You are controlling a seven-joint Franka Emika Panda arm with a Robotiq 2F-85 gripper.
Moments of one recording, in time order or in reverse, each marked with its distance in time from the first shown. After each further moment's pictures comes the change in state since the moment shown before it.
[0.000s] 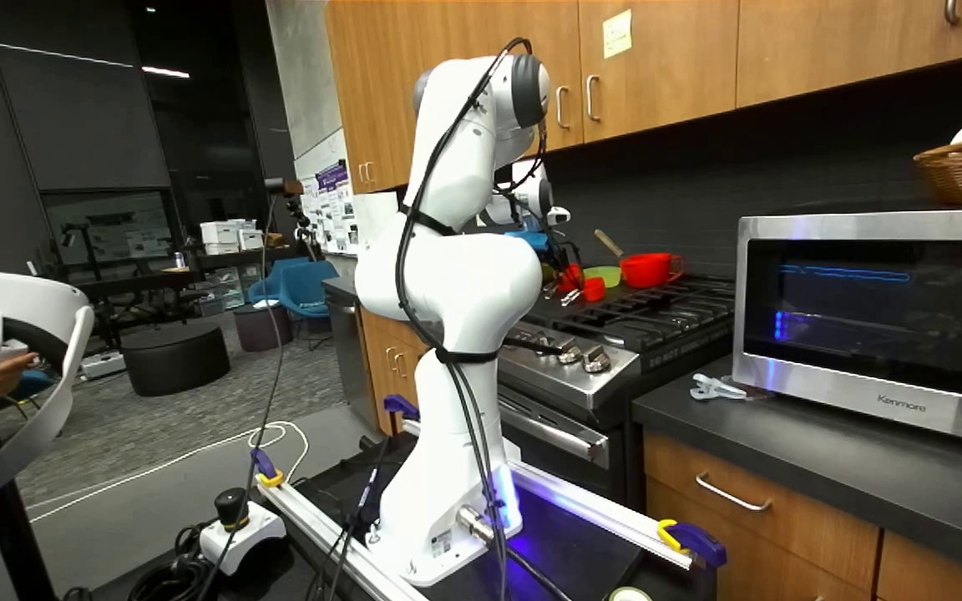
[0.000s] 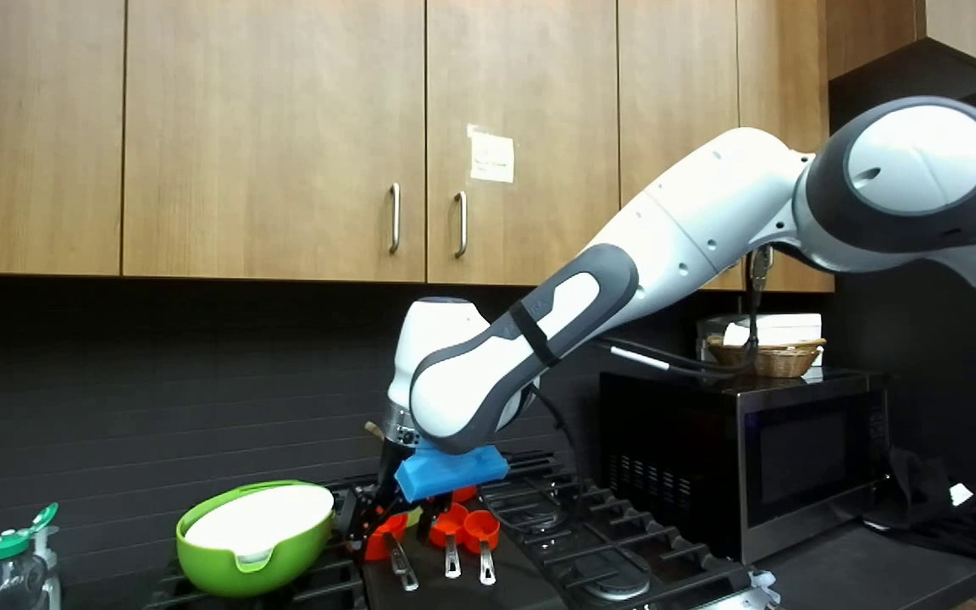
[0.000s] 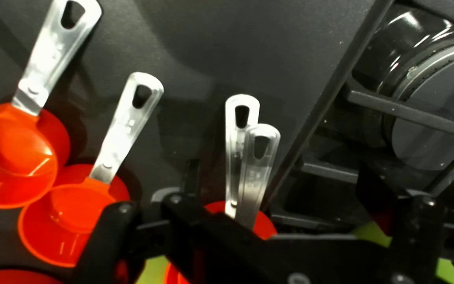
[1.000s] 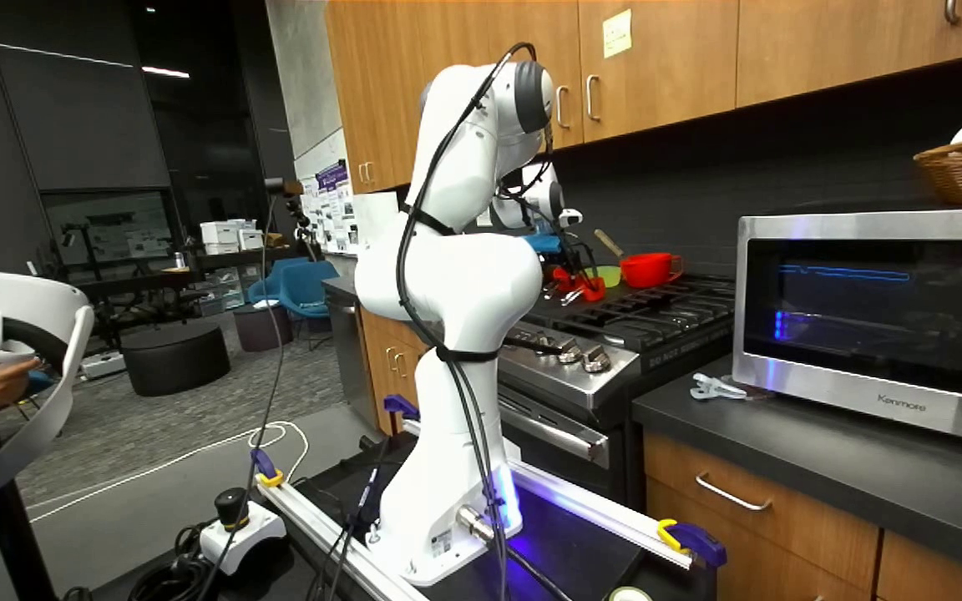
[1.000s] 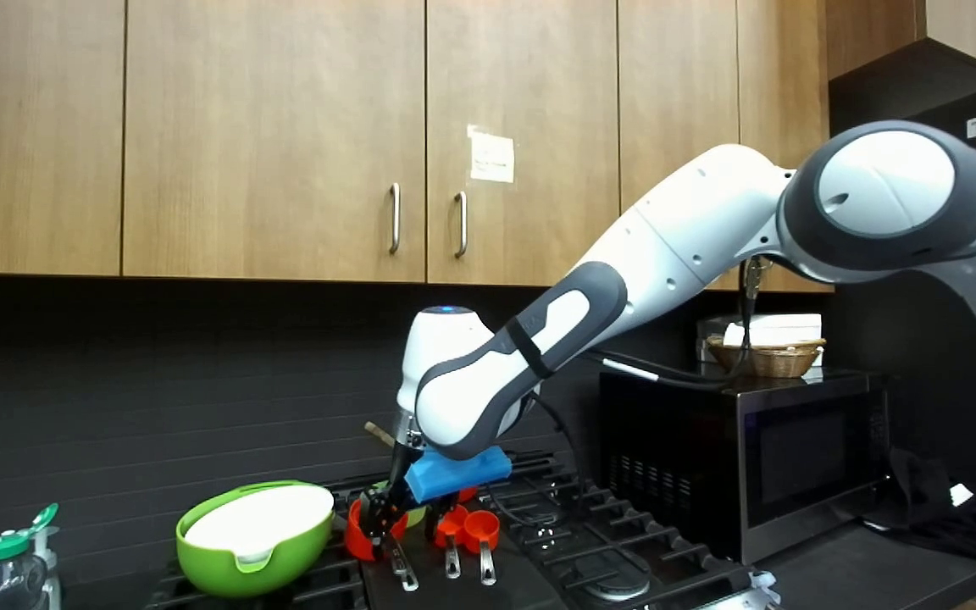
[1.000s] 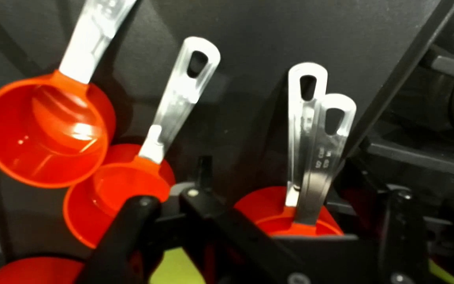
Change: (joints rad) arm 0.009 0.043 -0.062 0.043 -0.024 0.002 0.000
